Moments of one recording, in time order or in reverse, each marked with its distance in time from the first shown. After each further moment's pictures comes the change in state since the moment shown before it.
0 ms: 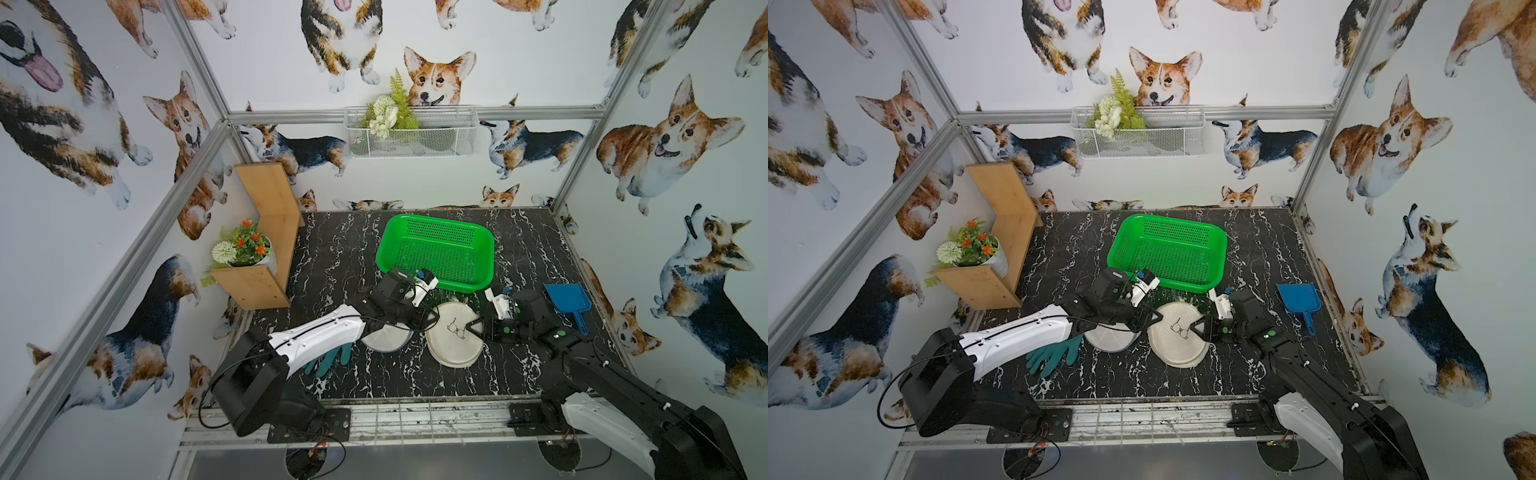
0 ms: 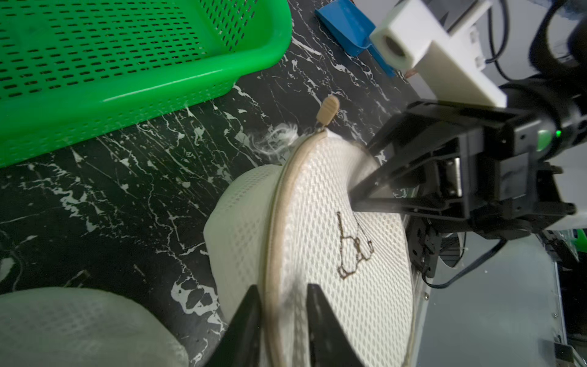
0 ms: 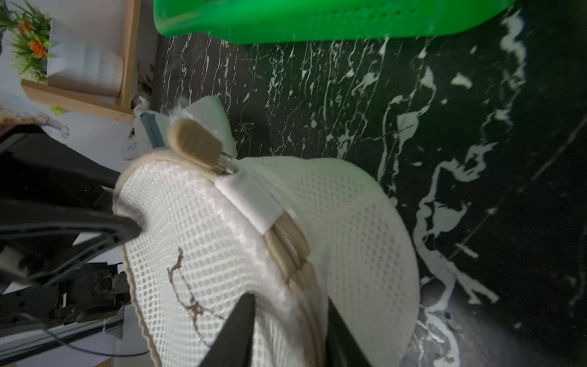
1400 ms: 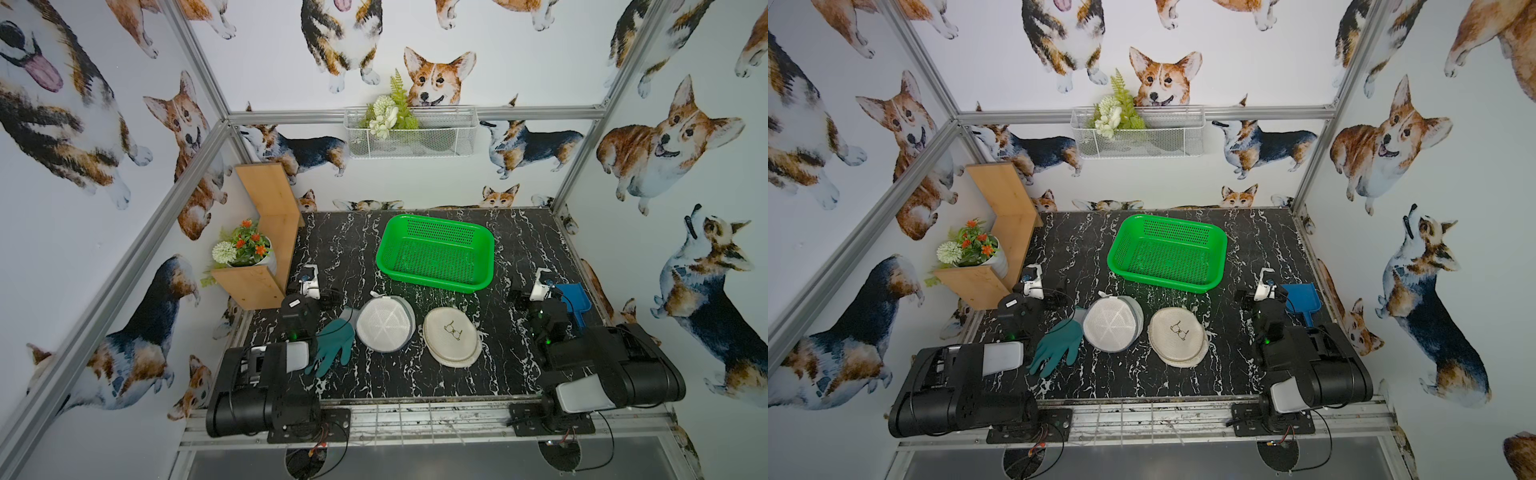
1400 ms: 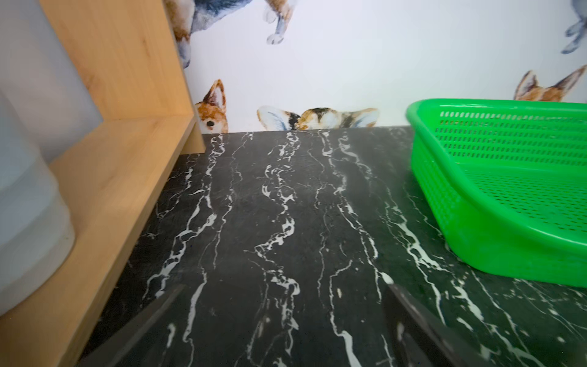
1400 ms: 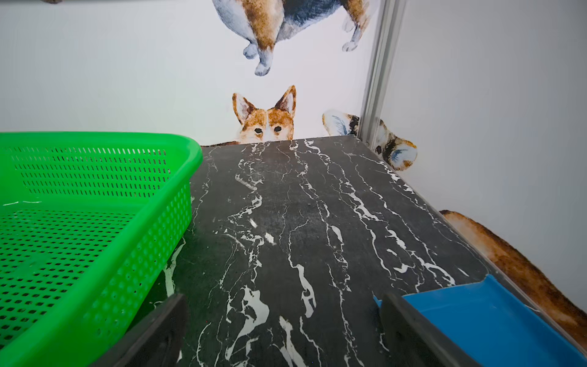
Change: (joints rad) left arm 0.835 -0.026 -0.671 1.190 -0.260 0.287; right arm -0.352 0.518 -0.316 1.463 0.674 -0.547
